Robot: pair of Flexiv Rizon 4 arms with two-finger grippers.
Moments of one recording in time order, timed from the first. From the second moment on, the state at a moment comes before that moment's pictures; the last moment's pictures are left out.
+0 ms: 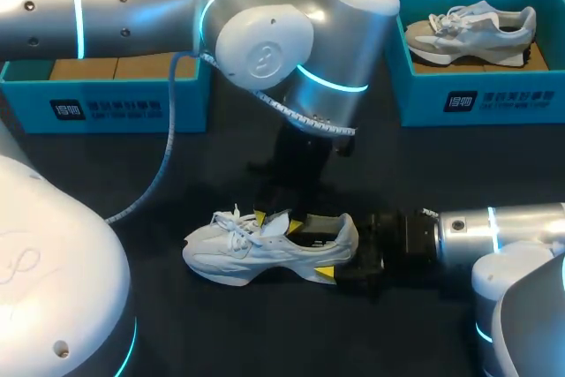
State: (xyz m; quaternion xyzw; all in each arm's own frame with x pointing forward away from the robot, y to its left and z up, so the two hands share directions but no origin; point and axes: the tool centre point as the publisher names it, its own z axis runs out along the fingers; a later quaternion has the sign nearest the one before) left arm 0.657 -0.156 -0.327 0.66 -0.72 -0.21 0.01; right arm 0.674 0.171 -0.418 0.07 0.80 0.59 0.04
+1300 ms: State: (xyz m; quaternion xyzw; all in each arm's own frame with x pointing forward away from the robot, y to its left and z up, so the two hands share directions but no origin) left arm 0.650 -0.122 -0.305 0.75 -0.65 -0.09 0.00; right arm 0.674 0.171 -0.418 0.07 0.80 0.59 0.04
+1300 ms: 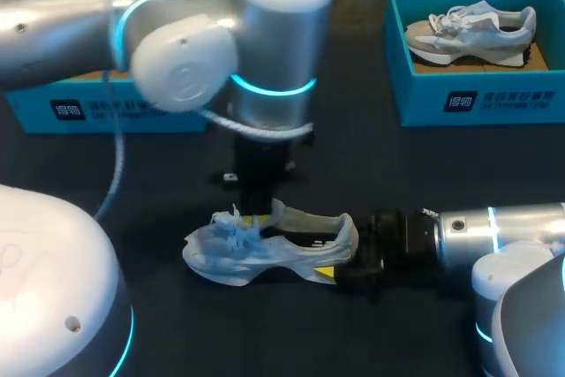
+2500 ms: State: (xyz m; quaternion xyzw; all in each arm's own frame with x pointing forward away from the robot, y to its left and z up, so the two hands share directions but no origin) left arm 0.655 -0.048 -0.353 0.83 -0.56 -0.03 0.07; right arm 0.674 0.171 -0.418 0.07 0.80 0.59 0.04
